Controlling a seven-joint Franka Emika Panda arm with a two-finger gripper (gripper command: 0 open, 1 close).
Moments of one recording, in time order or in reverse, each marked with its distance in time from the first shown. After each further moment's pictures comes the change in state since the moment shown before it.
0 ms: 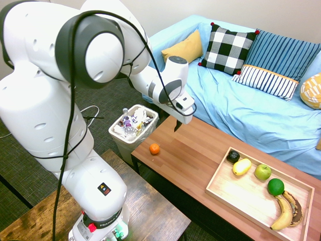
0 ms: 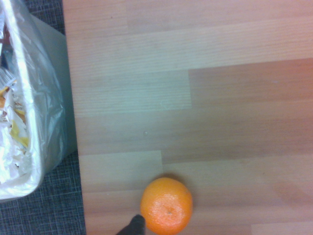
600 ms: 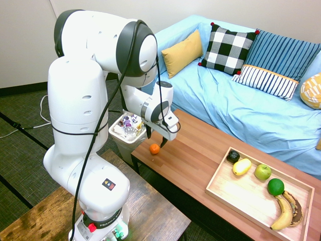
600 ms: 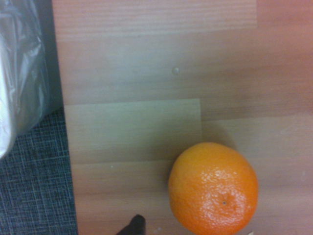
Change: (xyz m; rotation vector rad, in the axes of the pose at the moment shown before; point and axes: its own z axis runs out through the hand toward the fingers) arm -0.042 -0.009 0.121 -0.107 -0.058 -0.024
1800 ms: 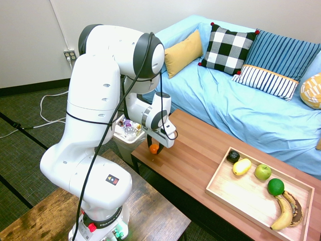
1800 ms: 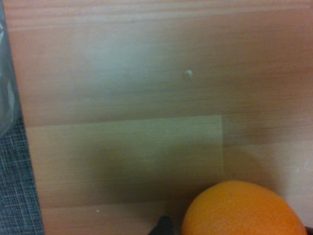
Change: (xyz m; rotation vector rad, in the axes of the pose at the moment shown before) arm 0.008 -0.021 0.052 -0.052 -0.010 0.018
